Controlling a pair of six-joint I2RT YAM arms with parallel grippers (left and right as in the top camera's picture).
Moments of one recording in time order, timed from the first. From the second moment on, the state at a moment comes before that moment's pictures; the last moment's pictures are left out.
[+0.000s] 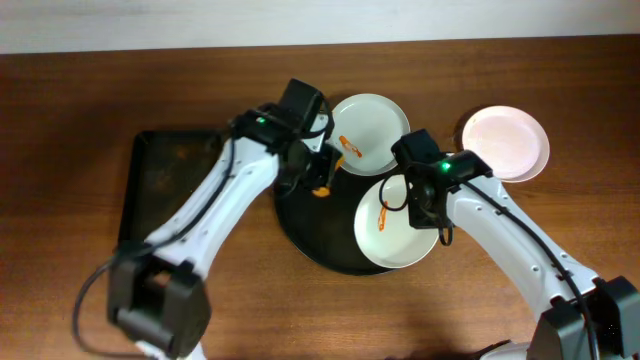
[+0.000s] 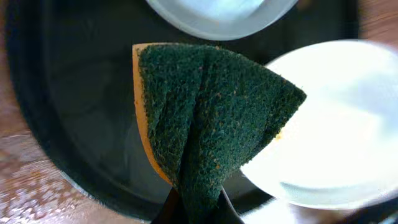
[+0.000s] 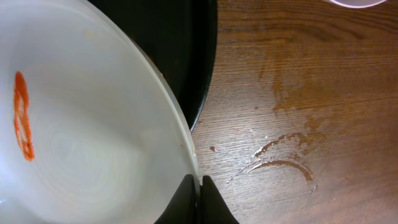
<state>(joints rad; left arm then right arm) -0.49 1.86 1.60 -1.01 0.25 -0.28 0.36 1.58 1.17 -1.10 0.33 0.41</state>
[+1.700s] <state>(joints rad) -0.50 1.98 1.30 -0.69 0.09 -0.37 0.35 1.58 1.17 -1.10 0.32 0.39</state>
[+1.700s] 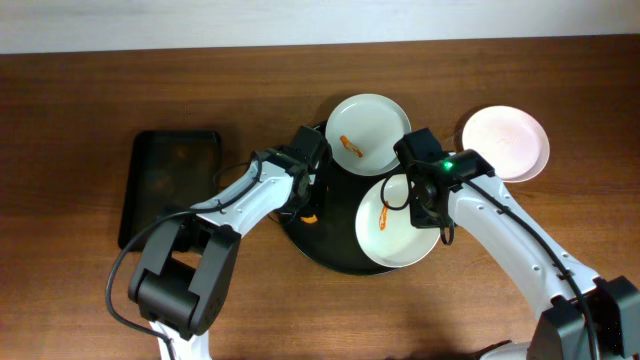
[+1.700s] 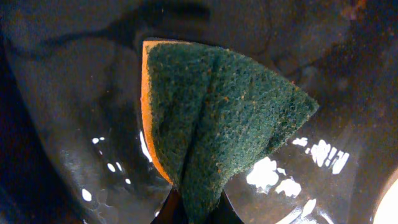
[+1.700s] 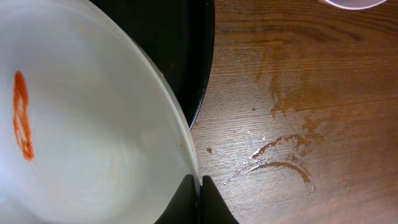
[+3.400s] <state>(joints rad) -0.79 2.01 1.32 -0.53 0.26 -0.43 0.22 1.57 0.95 -0.87 0.03 0.41</state>
